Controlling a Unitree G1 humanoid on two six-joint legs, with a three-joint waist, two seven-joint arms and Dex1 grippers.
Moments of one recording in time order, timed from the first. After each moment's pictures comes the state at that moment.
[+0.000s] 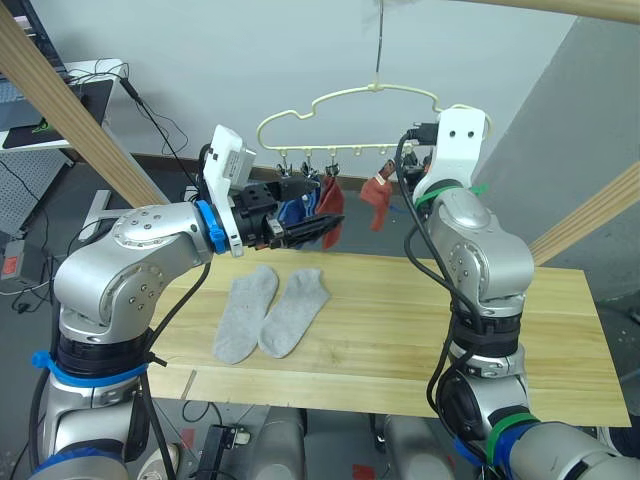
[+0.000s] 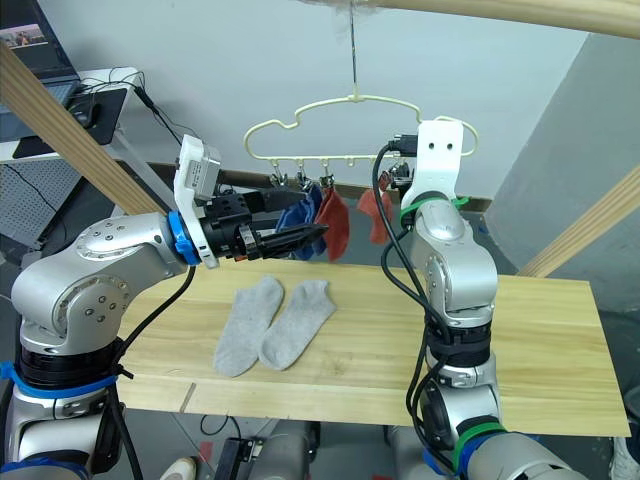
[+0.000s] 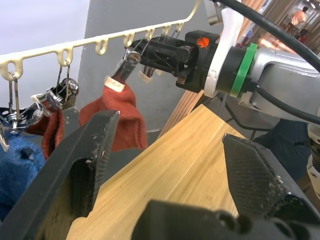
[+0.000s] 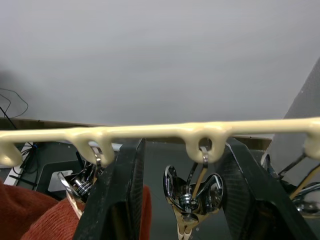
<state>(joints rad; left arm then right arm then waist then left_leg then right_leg) -0.64 0.66 0.08 -0.40 -0.74 0.89 -0.69 -0.81 0.05 -0.08 -0.28 0.02 1.01 -0.18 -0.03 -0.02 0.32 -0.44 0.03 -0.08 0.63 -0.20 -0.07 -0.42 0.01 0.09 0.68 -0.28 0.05</state>
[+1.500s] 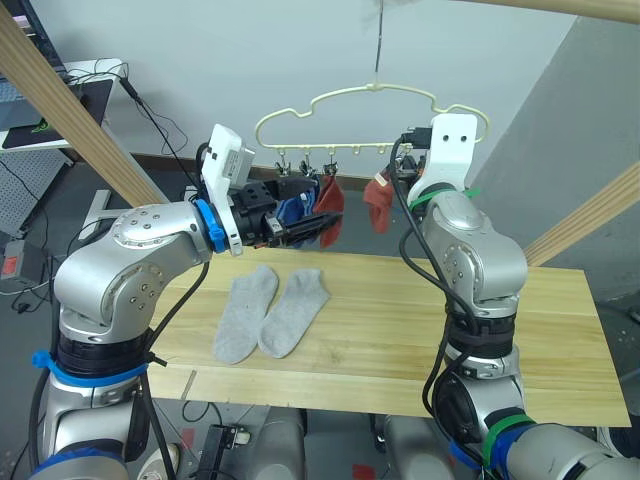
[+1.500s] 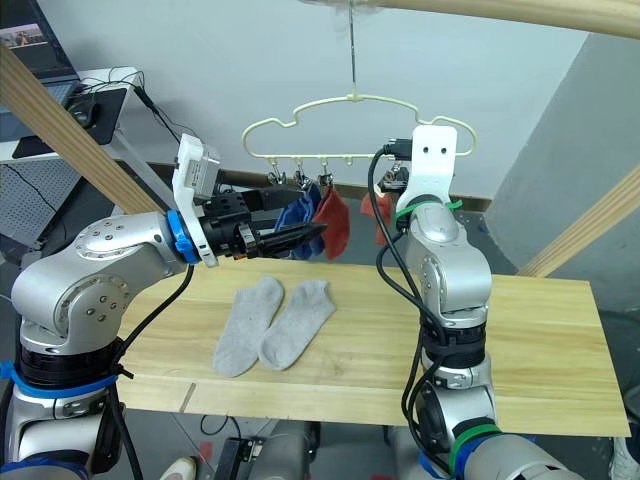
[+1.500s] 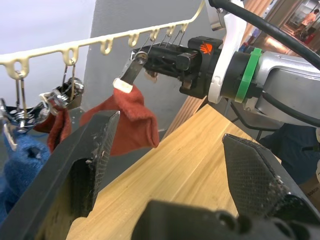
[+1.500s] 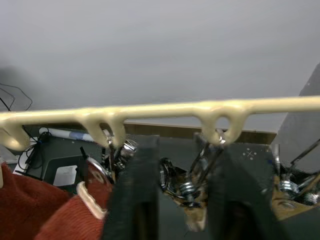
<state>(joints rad) -0.64 0.66 0.08 -0.40 -0.72 0.88 -0.69 -0.83 0.07 -0.08 -0.26 0.01 1.00 -0.19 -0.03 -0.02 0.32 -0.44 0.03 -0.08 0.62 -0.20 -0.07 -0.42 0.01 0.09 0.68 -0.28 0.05</state>
